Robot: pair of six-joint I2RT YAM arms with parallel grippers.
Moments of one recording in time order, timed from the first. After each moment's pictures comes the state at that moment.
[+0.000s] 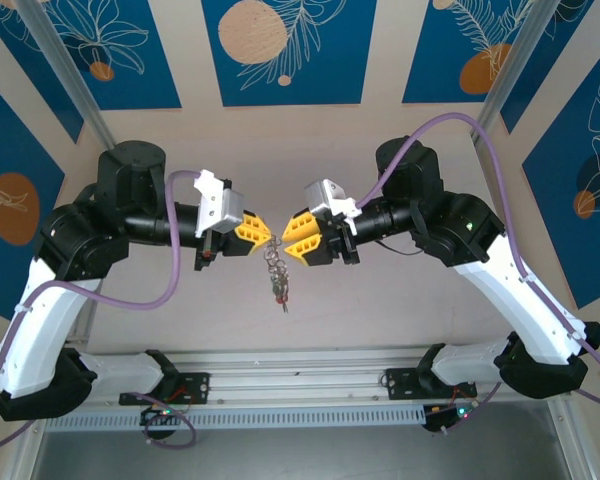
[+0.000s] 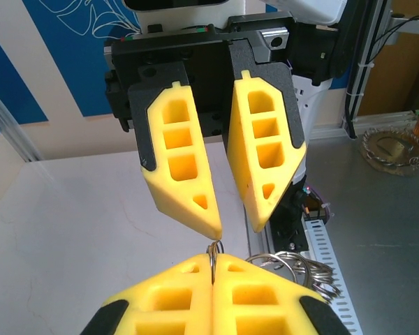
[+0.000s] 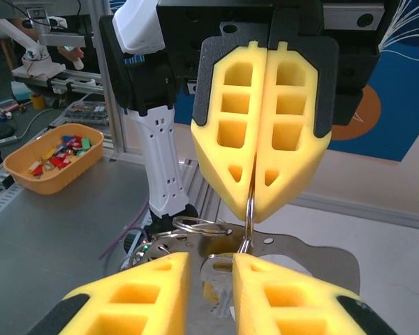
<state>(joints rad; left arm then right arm) -0.74 1.21 1.90 -1.12 0.75 0.45 0.84 1.26 1.75 -0.85 -0.85 -0.38</state>
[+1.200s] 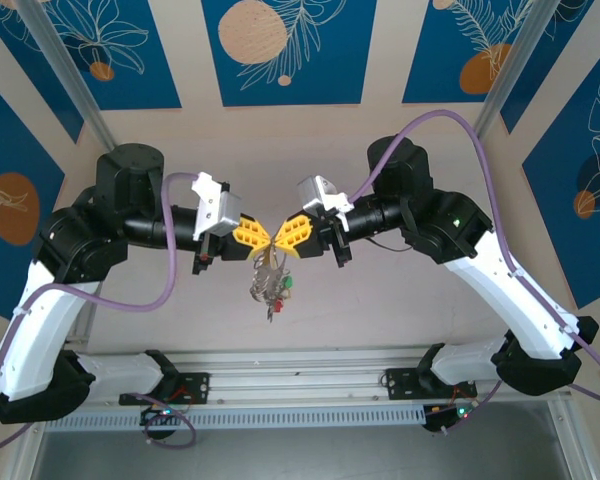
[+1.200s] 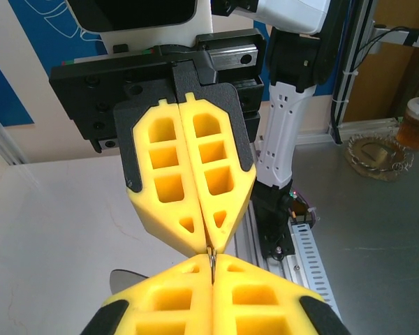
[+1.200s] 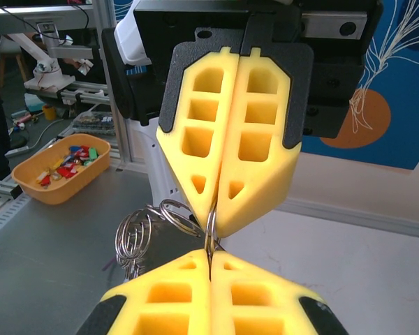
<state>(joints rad) -0.74 1.19 1.87 -1.10 0.78 0.42 0.84 1.28 1.72 -0.77 -0.89 -0.34</state>
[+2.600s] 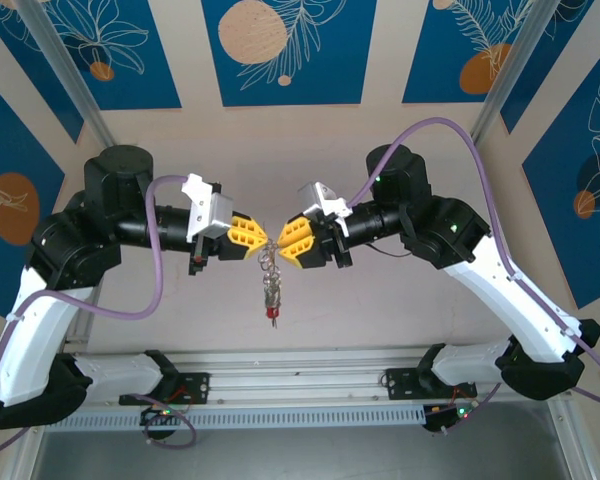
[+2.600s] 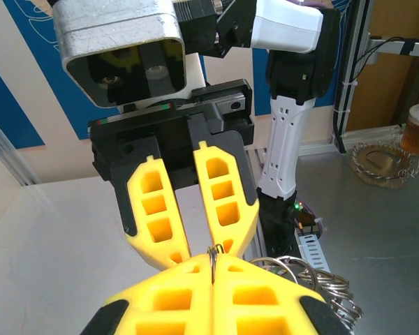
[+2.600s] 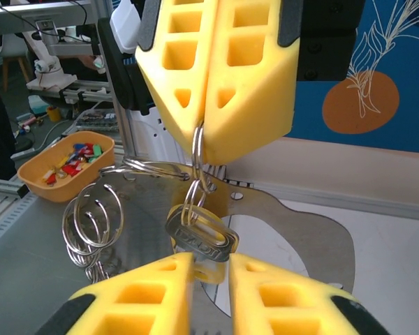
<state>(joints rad) -0.74 1.17 1.87 -1.06 0.79 0.42 0.84 1.24 1.64 -0.75 -0.88 -0.31</state>
